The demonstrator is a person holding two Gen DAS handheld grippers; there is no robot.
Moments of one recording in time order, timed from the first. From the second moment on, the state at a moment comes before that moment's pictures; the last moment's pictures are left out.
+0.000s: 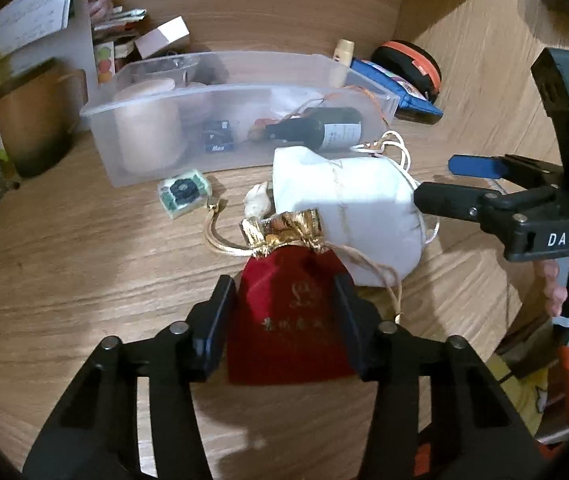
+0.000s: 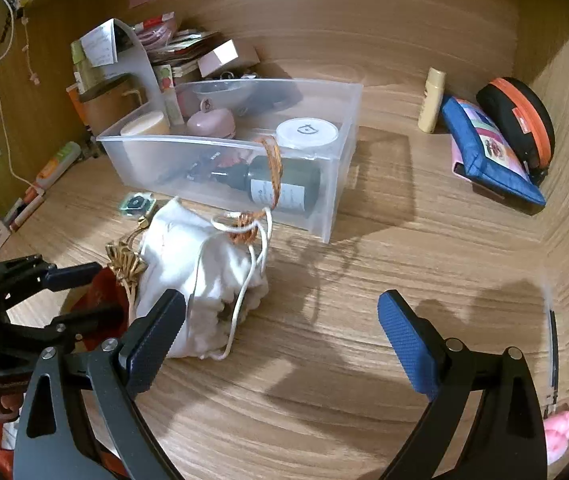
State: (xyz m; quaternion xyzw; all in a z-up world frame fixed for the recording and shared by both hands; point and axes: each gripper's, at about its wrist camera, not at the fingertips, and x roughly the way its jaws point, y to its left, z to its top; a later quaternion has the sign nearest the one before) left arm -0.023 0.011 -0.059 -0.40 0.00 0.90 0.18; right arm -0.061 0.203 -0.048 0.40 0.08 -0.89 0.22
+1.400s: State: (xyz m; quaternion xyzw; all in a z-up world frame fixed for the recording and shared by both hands) left arm -0.019 -0.049 -0.020 -0.35 -0.07 0.92 0.14; right arm -0.059 0.165 -0.043 0.38 0.06 -0.88 0.29
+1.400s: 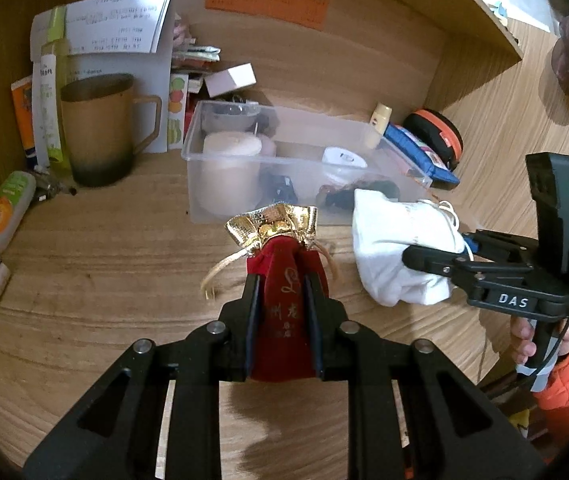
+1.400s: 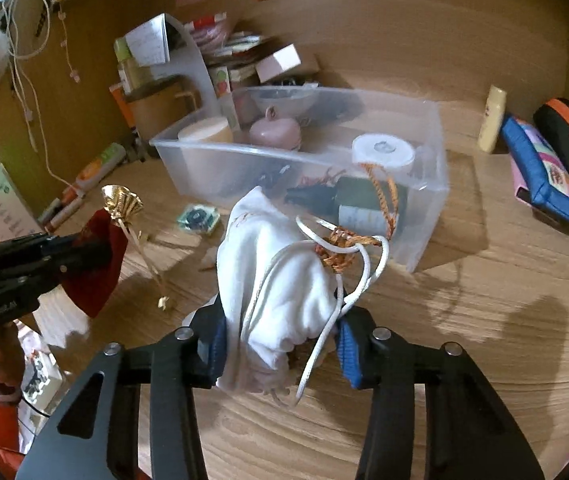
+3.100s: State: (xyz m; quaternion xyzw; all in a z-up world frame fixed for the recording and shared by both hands) left arm -0.135 -0.042 0.041 -0.29 -0.10 0.94 0.14; right arm -0.184 0.155 -0.002 0.36 0.00 -0.89 0.29
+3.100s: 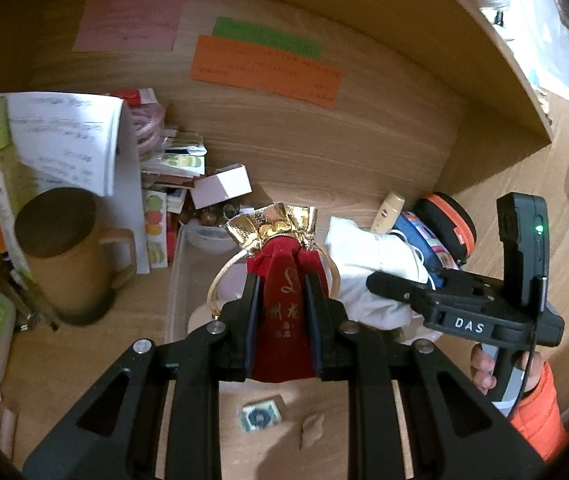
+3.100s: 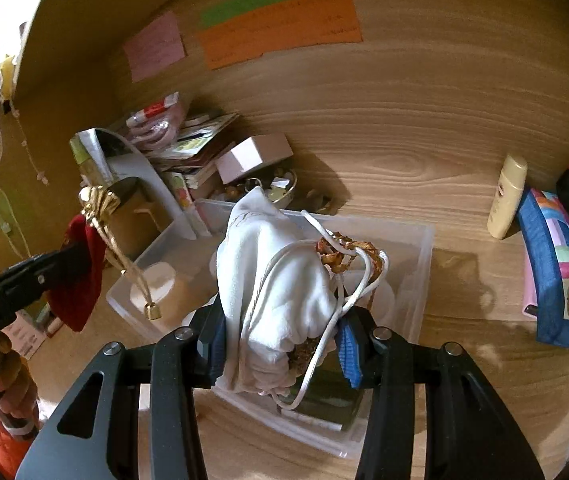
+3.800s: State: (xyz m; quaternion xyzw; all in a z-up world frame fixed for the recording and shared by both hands) left arm -0.189 -0.008 -0.004 -0.36 -0.06 0.92 0.12; right arm -0.214 0.148 -0.029 0.37 0.03 -0.88 0.30
